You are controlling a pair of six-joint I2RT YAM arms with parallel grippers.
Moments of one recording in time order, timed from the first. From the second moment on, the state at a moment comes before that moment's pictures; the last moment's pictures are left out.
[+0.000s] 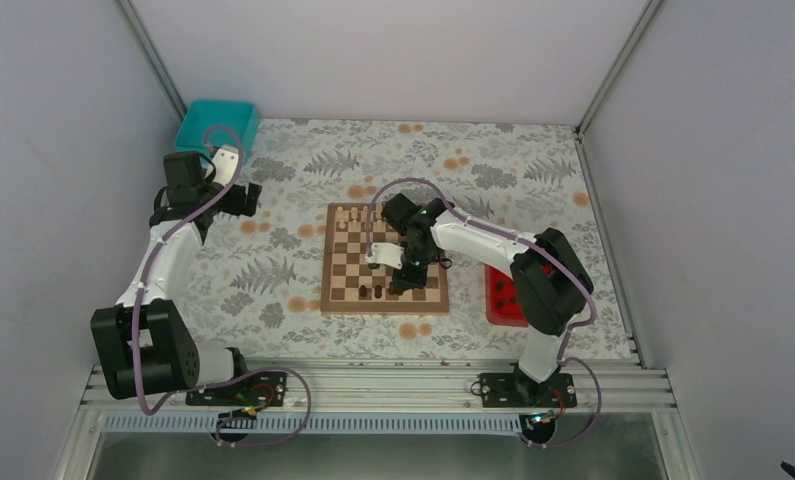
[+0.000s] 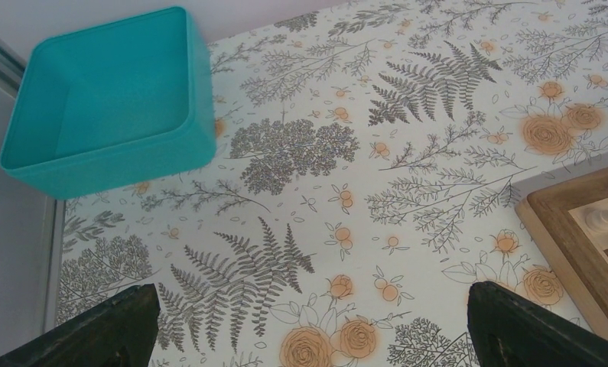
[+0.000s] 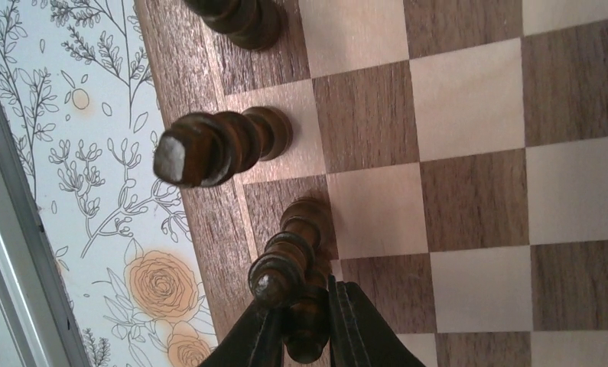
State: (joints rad) left arm 0.16 1.32 0.95 -0.29 0.27 0.33; right arm 0.77 1.81 1.28 -0.95 -0.27 -0.62
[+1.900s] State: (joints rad) left arm 0.17 1.32 0.95 -0.29 0.28 0.33; right arm 0.70 1.69 1.23 -0.95 -0.23 -0.62
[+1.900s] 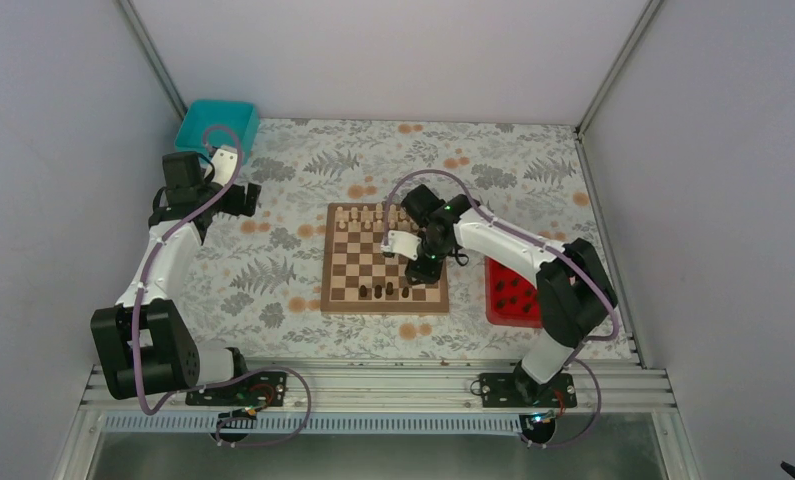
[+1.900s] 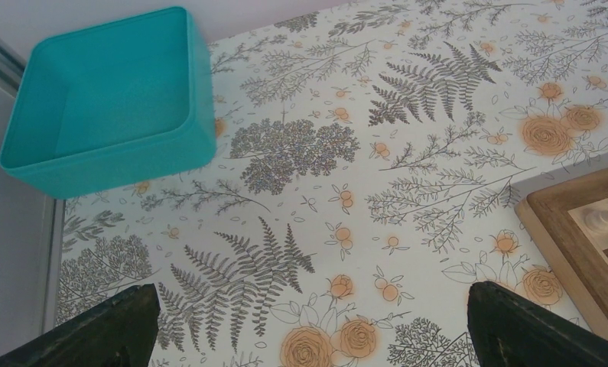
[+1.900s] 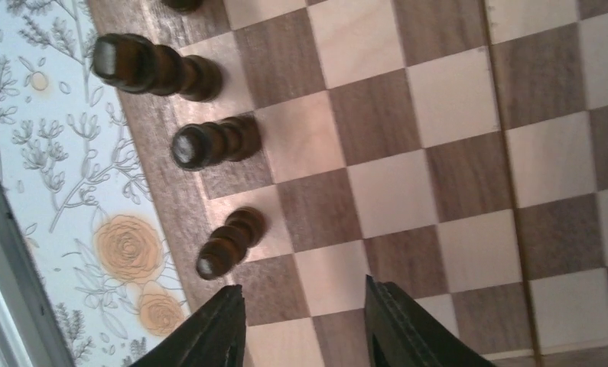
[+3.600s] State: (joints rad) left arm 0.19 1.32 0.95 -0.29 0.30 0.33; right arm 0.69 1.82 1.24 -0.96 -0.36 -0.69
